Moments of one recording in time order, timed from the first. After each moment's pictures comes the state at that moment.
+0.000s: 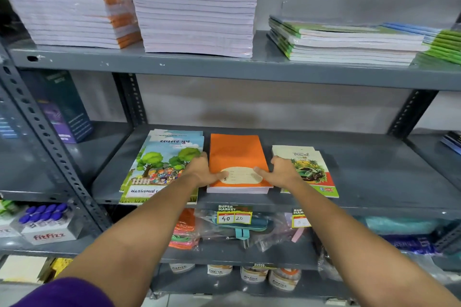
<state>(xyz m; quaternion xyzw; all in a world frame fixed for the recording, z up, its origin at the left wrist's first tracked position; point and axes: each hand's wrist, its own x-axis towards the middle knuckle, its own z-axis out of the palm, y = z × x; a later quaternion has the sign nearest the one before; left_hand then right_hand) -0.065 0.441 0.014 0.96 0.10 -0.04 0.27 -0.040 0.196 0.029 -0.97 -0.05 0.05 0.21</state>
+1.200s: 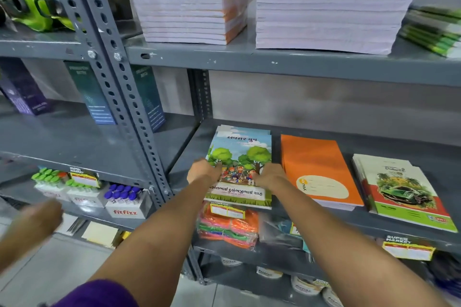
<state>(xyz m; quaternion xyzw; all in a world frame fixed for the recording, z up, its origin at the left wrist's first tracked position) -0.103 0.609 -0.009 0.91 0.35 0.02 0.24 -0.048 0.429 0.004 -0.96 -0.09 0.17 0.18</state>
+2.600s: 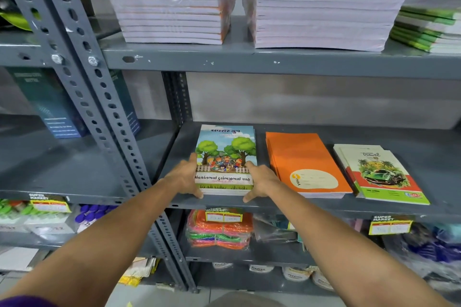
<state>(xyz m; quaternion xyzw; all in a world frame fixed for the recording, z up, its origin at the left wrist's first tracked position) -0.096 0.666 0.005 0.98 0.09 -0.12 0.16 -0.061 0.435 0.008 -0.96 -0.18 0.17 0.10</state>
